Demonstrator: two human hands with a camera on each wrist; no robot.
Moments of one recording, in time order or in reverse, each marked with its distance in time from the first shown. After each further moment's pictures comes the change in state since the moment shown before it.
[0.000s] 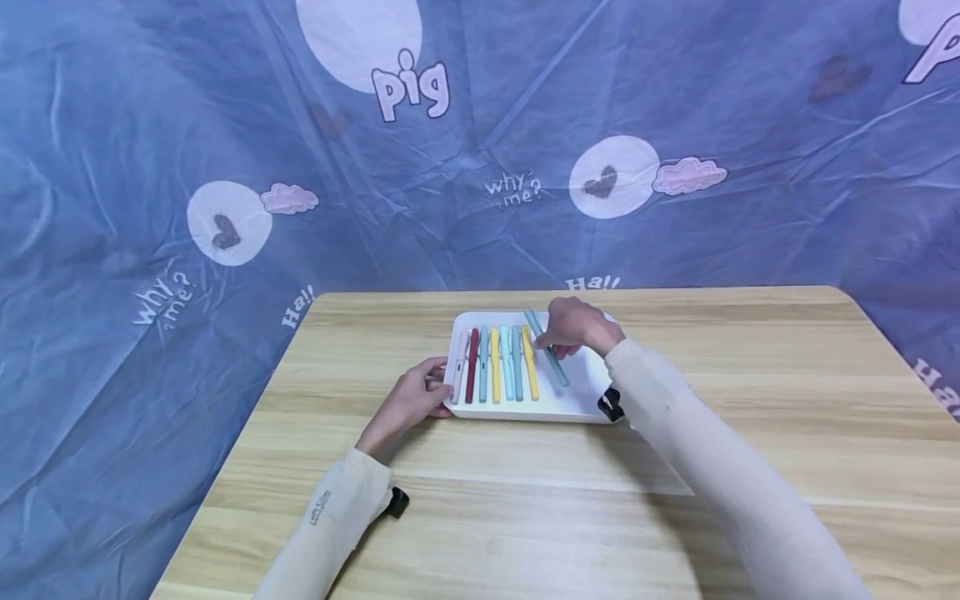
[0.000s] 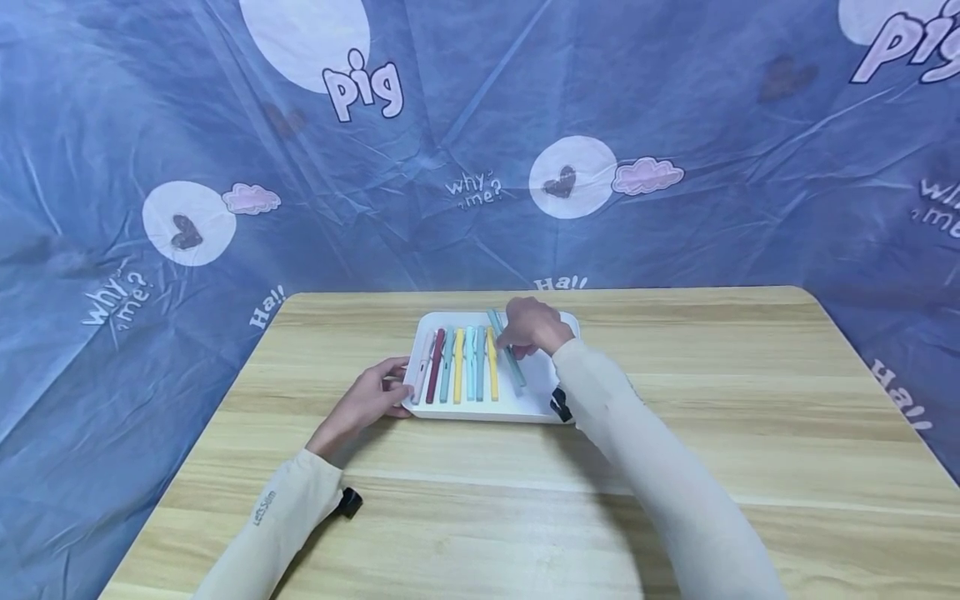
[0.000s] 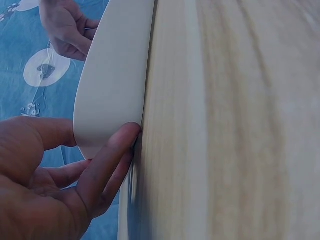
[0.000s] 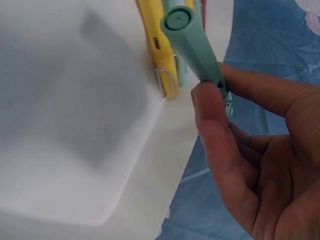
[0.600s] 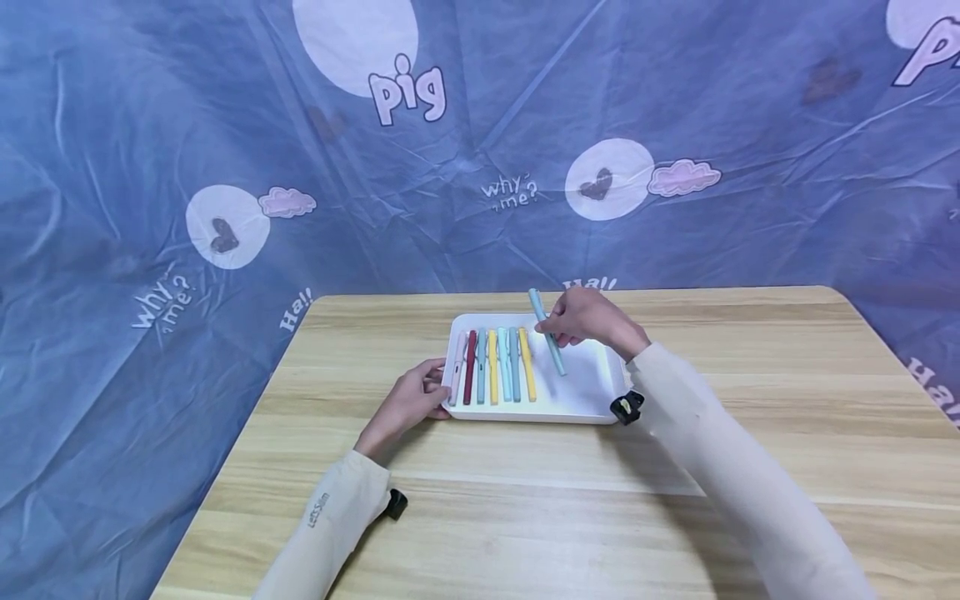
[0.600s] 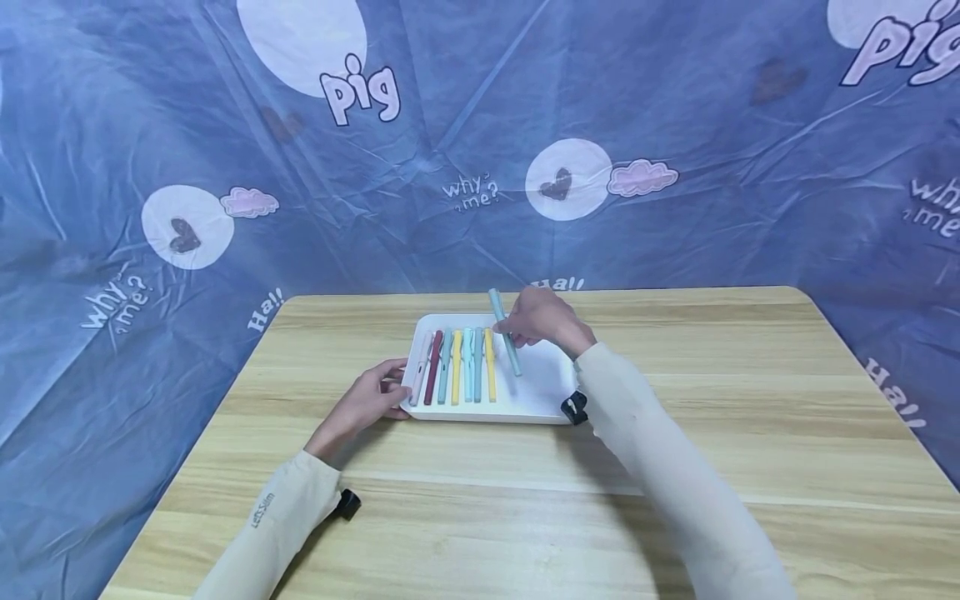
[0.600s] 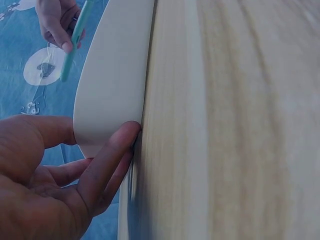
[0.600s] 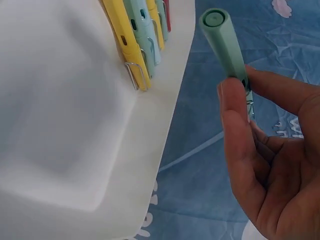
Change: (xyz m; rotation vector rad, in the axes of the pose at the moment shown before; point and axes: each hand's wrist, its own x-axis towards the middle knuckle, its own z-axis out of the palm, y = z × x) left_hand -0.002 0.002 0.000 0.010 -0.008 0.009; right_hand -0.025 0.015 -0.016 0.286 0.100 -0.106
